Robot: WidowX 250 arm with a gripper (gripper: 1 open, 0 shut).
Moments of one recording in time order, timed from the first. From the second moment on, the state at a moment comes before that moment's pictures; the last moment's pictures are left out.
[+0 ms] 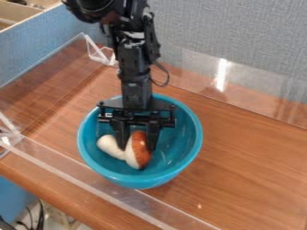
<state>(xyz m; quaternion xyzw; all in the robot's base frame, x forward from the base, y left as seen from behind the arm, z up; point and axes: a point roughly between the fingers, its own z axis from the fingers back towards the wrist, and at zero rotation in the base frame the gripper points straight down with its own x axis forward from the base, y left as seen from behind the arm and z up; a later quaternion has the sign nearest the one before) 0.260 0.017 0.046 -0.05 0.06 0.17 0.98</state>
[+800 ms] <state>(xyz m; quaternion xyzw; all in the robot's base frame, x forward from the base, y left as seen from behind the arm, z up) 0.259 0.022 0.054 -0.06 0.04 0.17 0.98</state>
